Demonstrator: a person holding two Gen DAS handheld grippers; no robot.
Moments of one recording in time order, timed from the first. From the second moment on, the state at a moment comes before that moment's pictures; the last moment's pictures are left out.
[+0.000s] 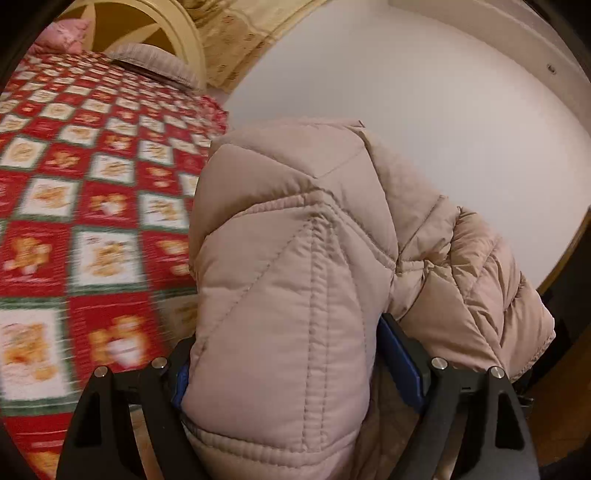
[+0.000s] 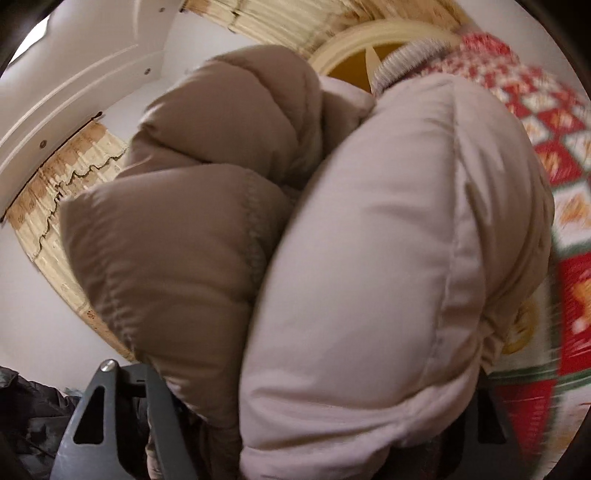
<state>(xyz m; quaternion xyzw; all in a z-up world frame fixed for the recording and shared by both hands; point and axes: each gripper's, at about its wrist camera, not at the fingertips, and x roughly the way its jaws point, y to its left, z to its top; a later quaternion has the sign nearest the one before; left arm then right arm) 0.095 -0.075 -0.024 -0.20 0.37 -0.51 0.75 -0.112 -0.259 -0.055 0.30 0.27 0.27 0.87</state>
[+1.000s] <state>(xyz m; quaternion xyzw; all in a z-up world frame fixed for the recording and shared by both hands) 0.124 -0.288 -0.062 0.01 0.38 -0.33 0.87 -0.180 -0.452 0.004 0.18 0.17 -0.19 0.95</state>
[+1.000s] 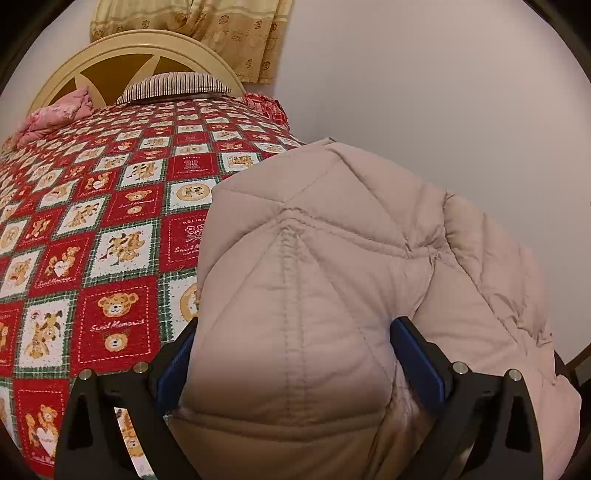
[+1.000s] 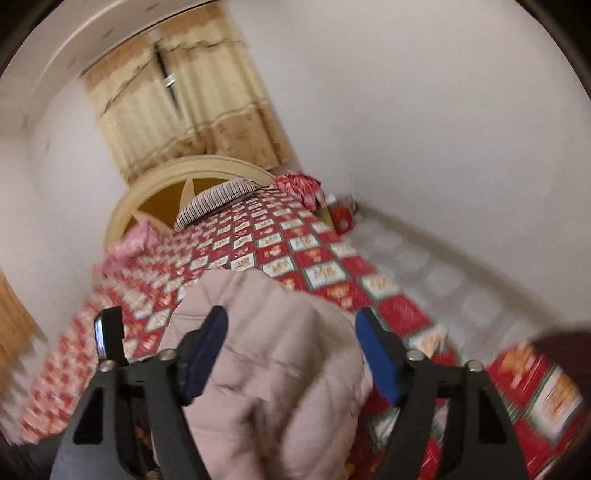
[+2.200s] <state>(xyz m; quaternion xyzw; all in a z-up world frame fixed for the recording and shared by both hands) 0.061 -0.231 -0.032 0.16 0.31 -0.26 0.90 -0.155 -0.430 -0.070 0.26 0.24 -0.32 0.88</state>
